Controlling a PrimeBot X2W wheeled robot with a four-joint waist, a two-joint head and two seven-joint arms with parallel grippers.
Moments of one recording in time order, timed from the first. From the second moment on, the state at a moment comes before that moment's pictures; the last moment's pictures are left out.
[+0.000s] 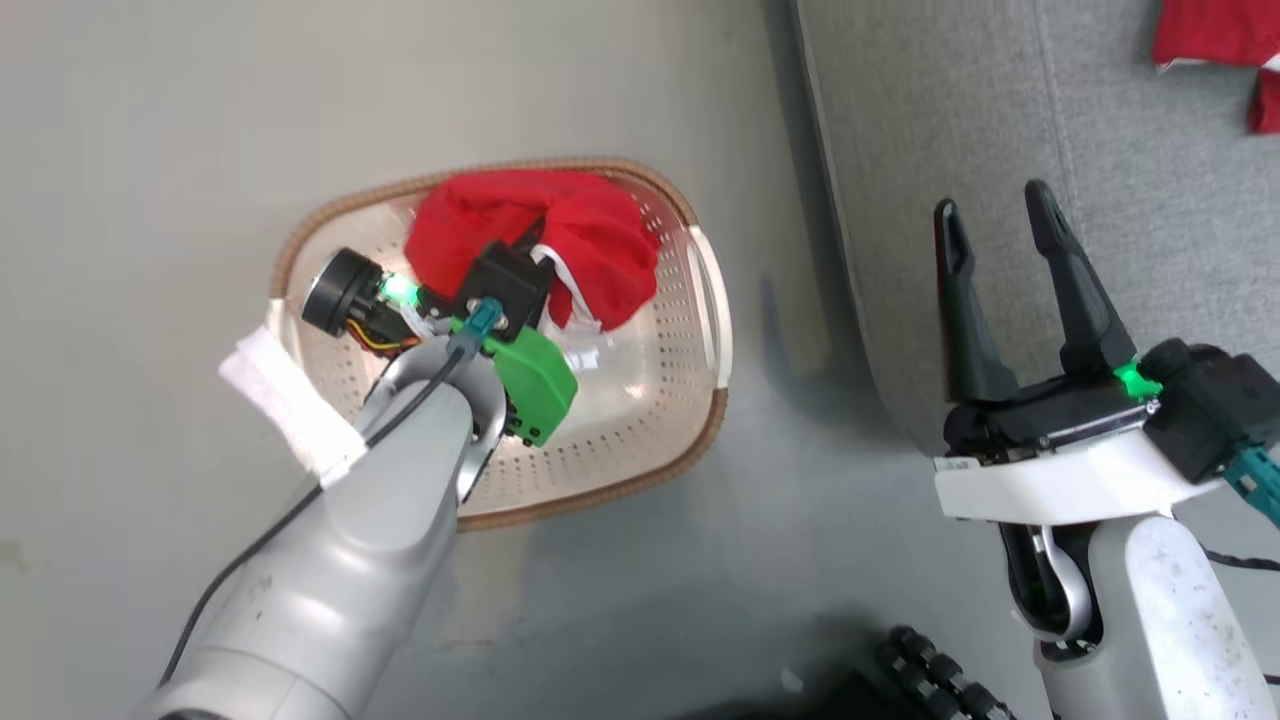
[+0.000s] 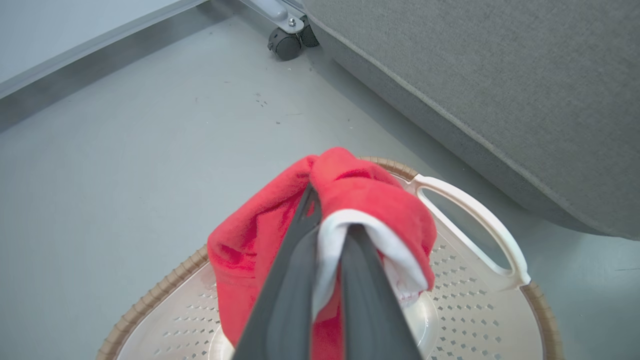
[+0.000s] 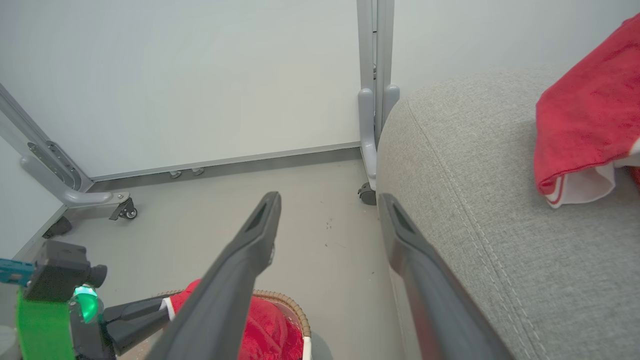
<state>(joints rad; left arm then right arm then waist) -0.84 0.06 -0.66 0.88 -0.19 -0.04 -0.26 -0.22 -0.05 0.11 -0.17 0.22 0.13 -0.19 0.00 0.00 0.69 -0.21</state>
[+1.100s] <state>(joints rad) -0.38 0.16 -0.44 -0.02 -0.36 0.01 -0.26 0.02 -0.05 0.07 -0.23 0.21 0.13 -0.03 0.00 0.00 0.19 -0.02</state>
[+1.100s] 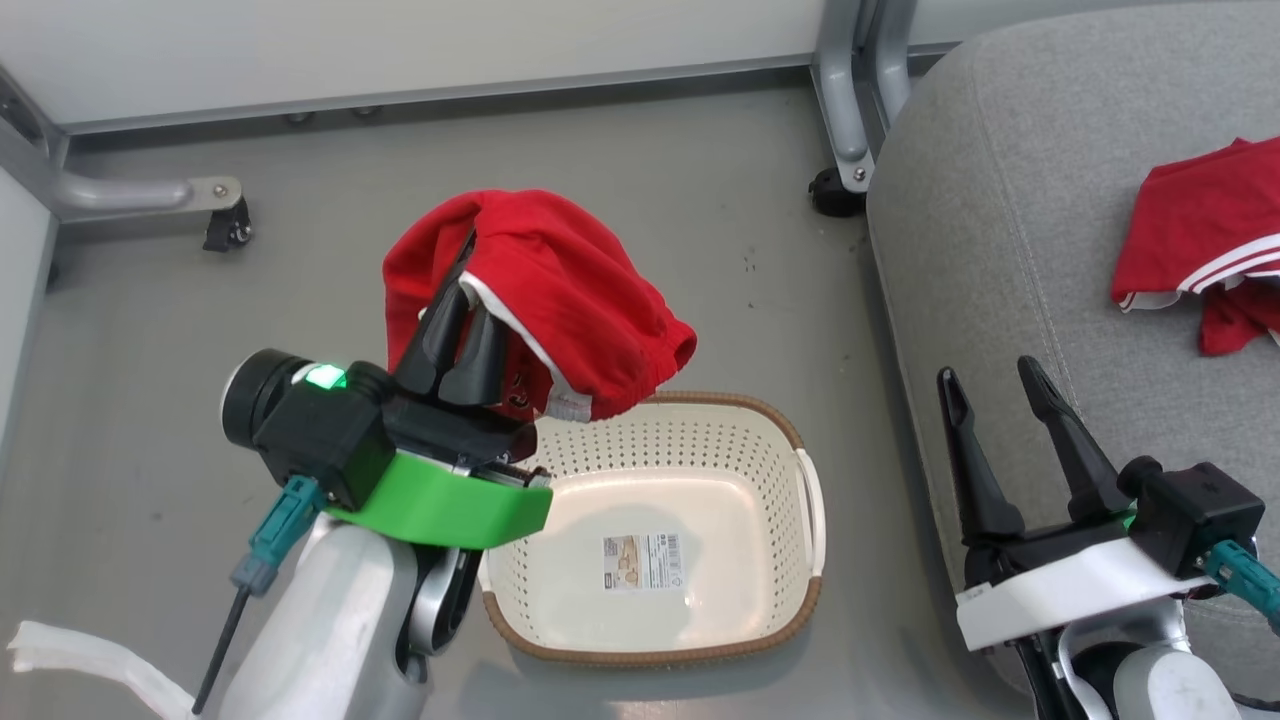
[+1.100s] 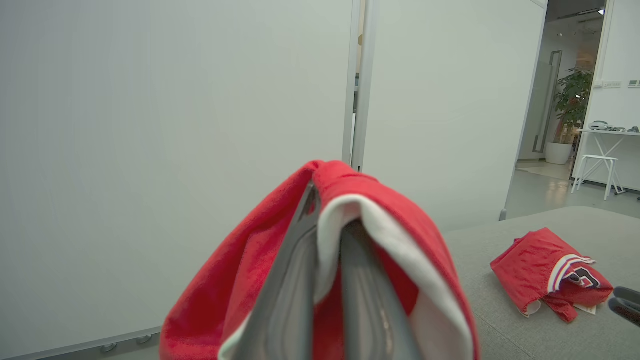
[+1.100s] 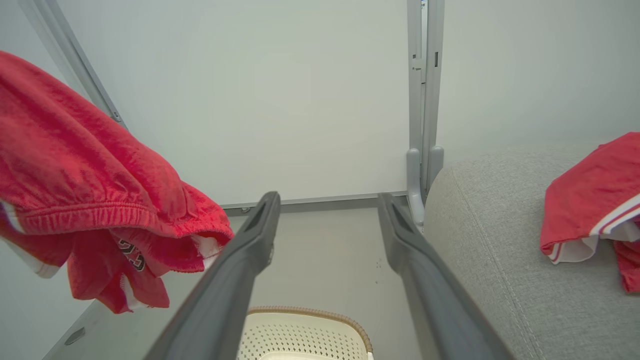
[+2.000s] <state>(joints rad) -0.19 0.16 -0.48 -0.09 -0.38 0.04 -0.26 0.17 -0.05 0.11 -0.27 0.25 0.13 0.03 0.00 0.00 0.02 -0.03</state>
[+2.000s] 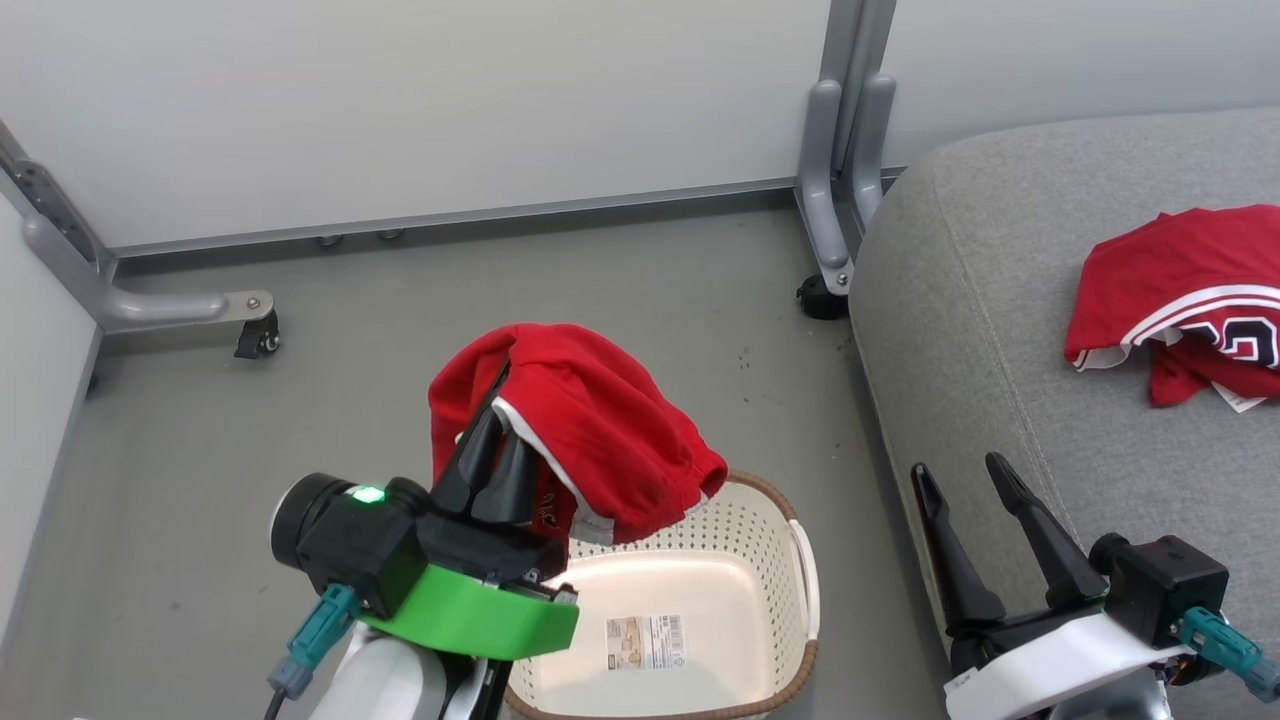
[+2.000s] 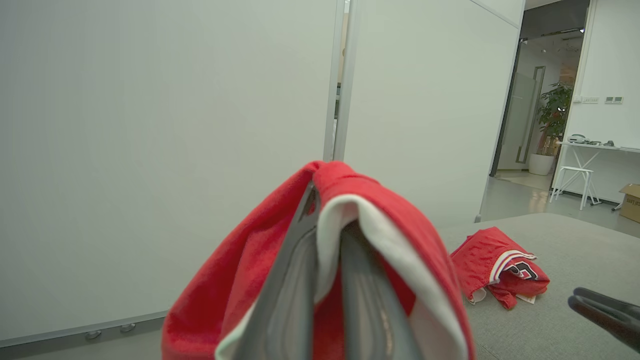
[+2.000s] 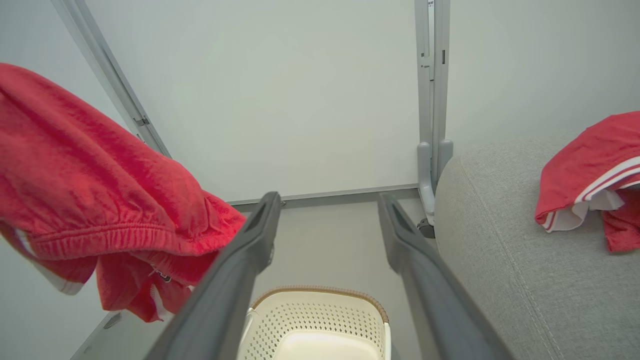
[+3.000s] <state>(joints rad) -0.23 0.14 -0.52 -0.08 -0.38 0.02 -0.26 -0.32 -0.12 0.71 -0.05 0.37 0.13 0.07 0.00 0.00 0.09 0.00</state>
